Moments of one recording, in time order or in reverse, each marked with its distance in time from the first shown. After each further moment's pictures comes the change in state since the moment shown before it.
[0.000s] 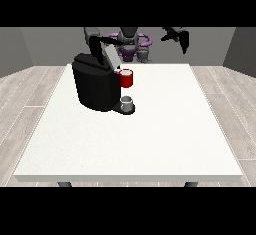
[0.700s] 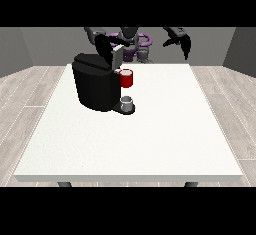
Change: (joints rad) left arm 0.024 0.032 -0.005 -0.021 -0.007 0.026 -0.013; right arm -0.154 -0.013 0.044 0.028 0.049 -0.002 0.053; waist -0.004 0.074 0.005
